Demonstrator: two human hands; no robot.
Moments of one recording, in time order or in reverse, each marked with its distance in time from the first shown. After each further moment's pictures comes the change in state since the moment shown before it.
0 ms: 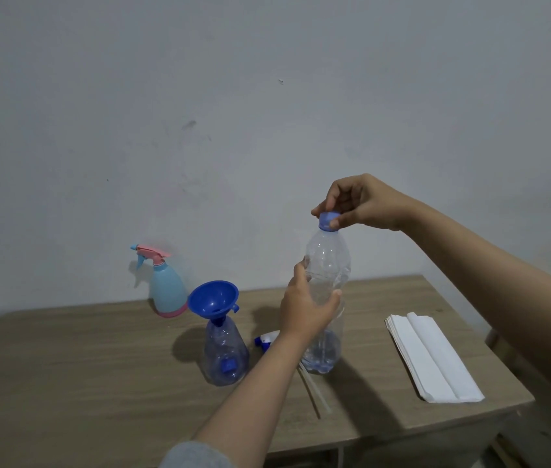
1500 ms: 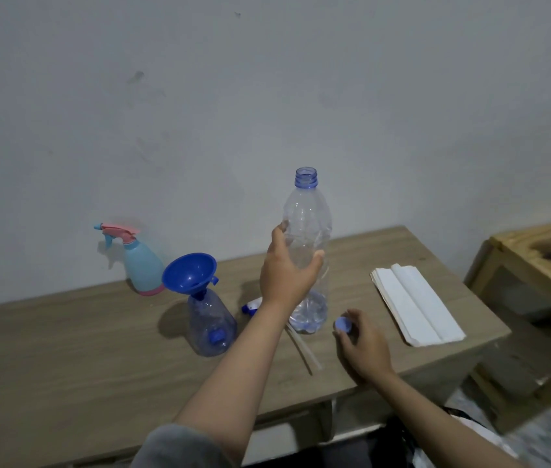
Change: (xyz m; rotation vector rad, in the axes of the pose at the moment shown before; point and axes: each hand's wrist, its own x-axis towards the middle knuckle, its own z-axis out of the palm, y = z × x) left_hand 0.001 -0.008 0.002 0.026 0.027 0.006; right_hand -0.154 0.247 0.199 -0.304 0.658 0.518
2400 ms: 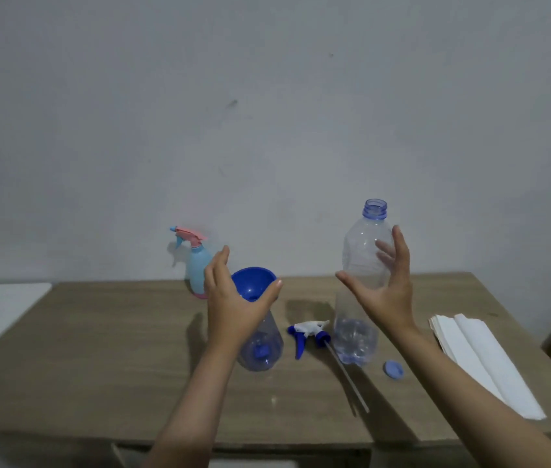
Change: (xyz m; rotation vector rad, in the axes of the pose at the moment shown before) left_hand -0.018 -0.052 -0.138 0.140 0.406 -0.007; right_hand 0.073 -0.169 -0.028 0.497 0.211 -0.494
